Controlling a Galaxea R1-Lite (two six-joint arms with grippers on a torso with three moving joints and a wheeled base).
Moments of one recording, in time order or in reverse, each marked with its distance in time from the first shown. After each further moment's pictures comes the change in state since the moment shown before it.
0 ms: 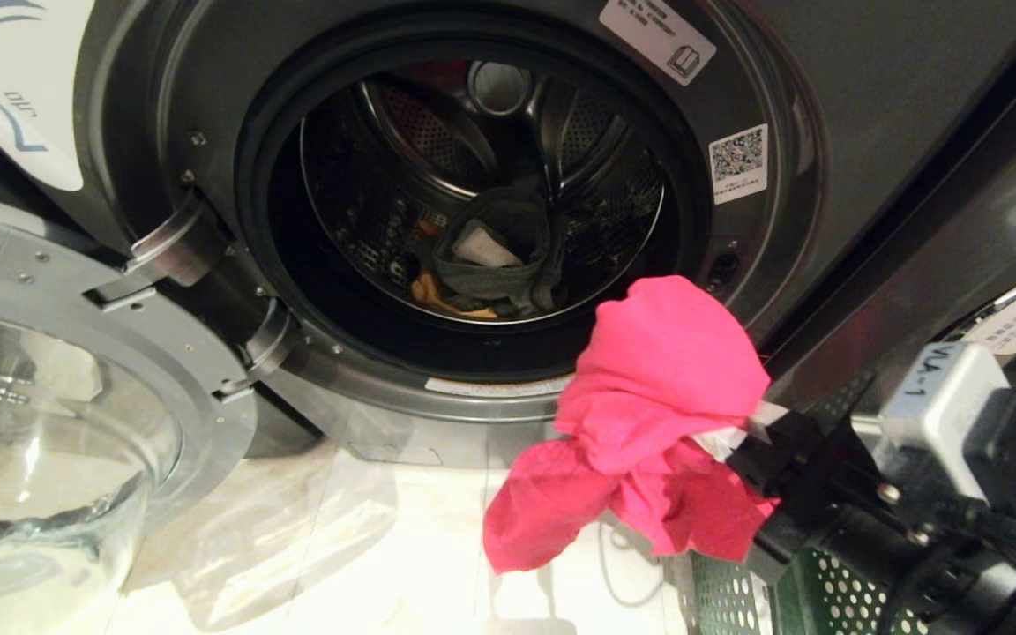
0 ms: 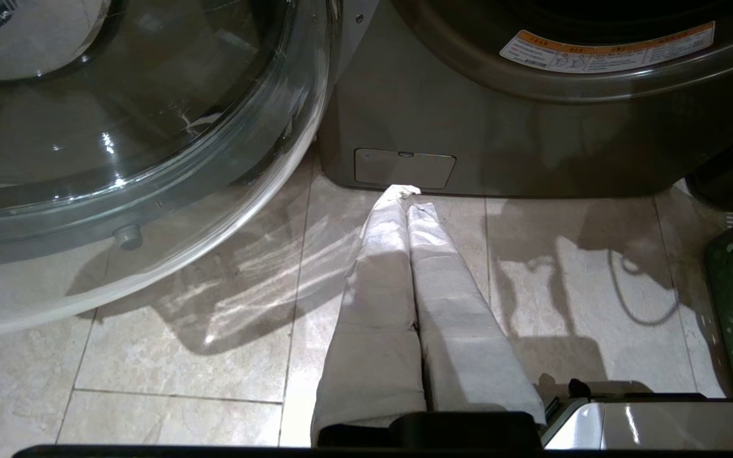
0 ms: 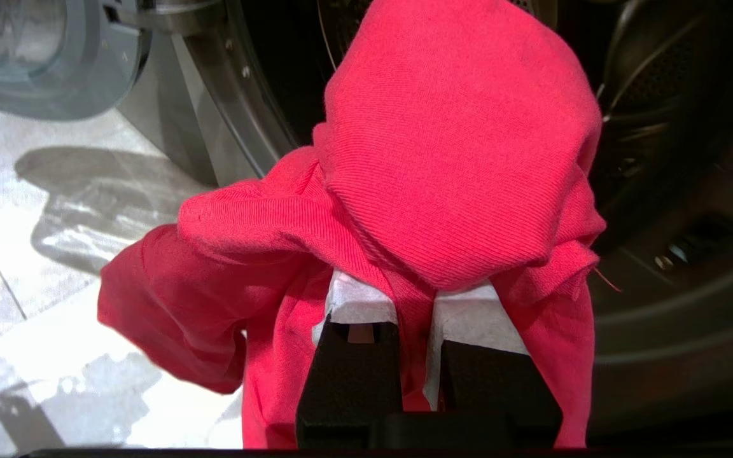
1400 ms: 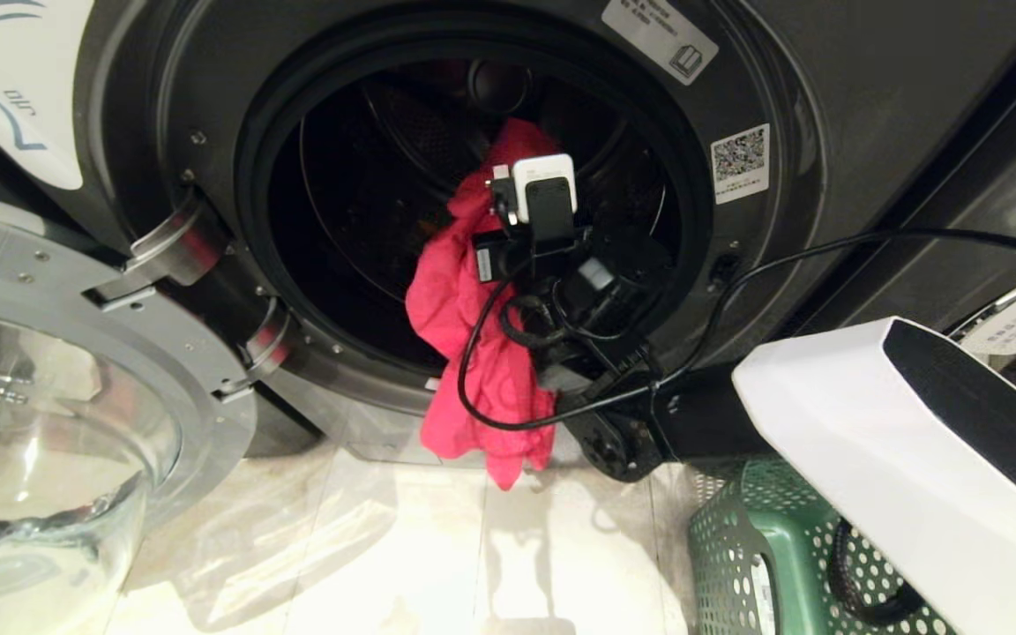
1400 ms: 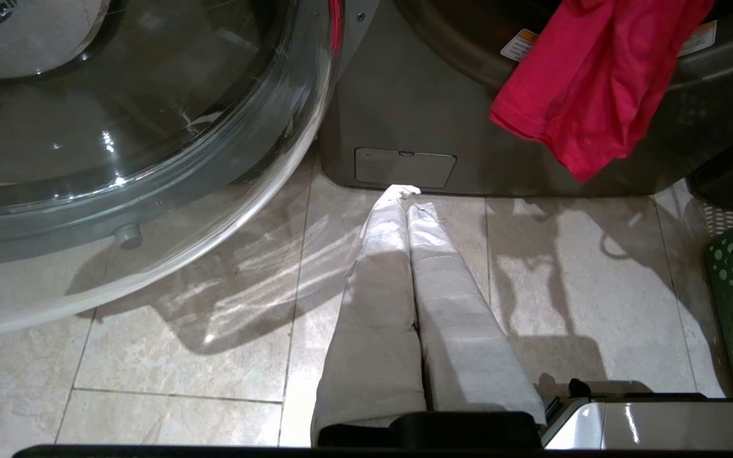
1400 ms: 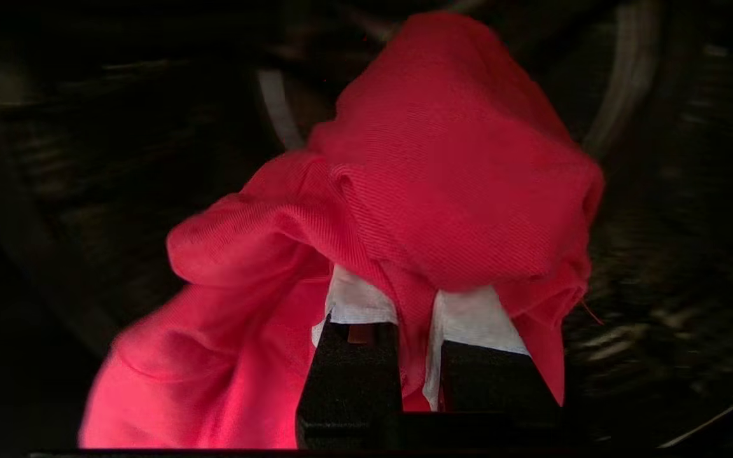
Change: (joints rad) left arm 0.000 0.000 0.000 0.000 0.000 0.000; right arm -0.138 0.927 -1.286 -0.136 -0.273 0.038
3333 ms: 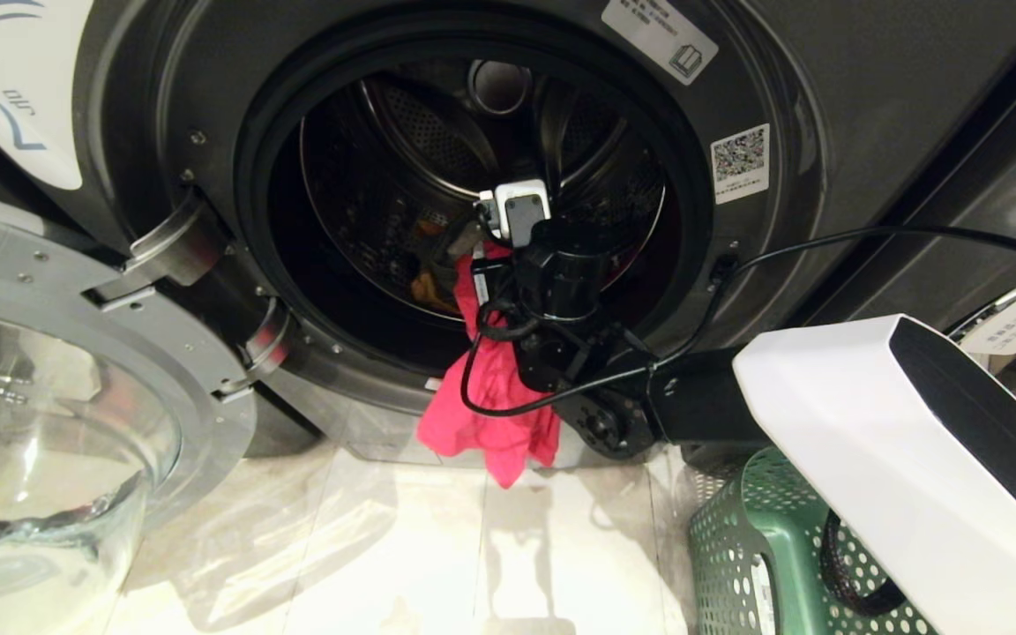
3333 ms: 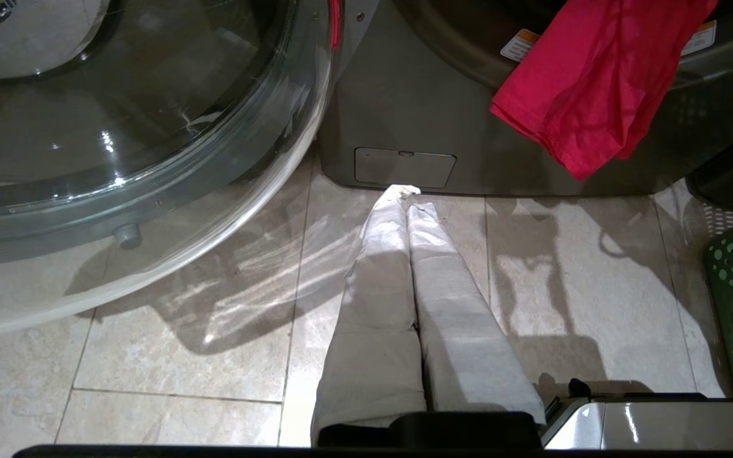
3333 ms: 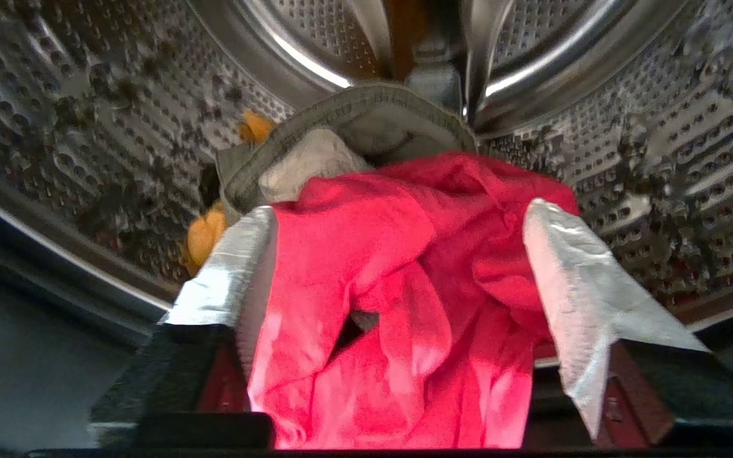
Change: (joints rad) left arm 0.000 0.000 0.000 0.000 0.000 0.000; right arm 0.002 0.009 -0.076 0.409 -0.123 0.143
